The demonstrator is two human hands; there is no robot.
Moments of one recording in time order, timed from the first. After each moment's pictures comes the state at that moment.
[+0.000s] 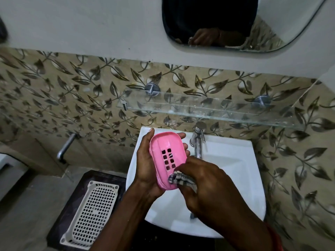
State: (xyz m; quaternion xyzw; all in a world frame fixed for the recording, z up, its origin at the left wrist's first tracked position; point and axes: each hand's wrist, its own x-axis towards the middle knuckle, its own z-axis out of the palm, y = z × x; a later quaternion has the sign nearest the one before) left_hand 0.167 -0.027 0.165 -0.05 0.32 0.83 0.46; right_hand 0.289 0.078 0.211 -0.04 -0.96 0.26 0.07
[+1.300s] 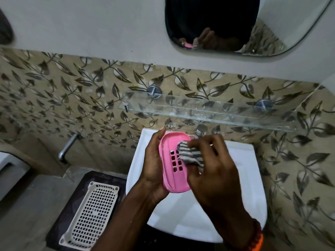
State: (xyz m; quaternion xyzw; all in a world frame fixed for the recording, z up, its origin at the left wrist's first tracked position) left_hand 0.172 -0.018 0.175 -0.04 0.31 0.82 0.49; right_hand 0.269 0.080 0.210 -0.12 -0.91 0.25 0.30
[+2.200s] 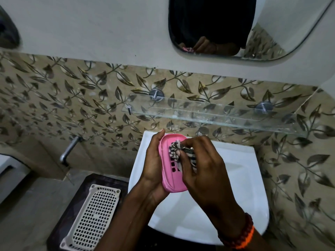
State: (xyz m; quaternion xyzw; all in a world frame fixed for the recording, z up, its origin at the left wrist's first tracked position) left_hand 0.168 -0.027 0.175 -0.08 0.33 0.82 0.46; right_hand 0.252 0.068 0.204 -0.08 -0.90 0.31 0.29
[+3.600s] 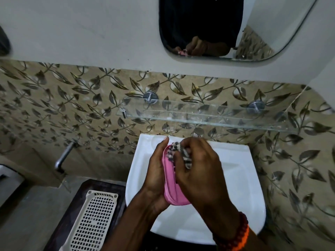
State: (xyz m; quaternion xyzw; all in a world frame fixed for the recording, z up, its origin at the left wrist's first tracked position) left_hand 0.182 -0.018 0.162 -0.05 0.35 0.80 0.48; right_hand 0.251 0.059 0.224 -0.20 -0.91 0.30 0.22
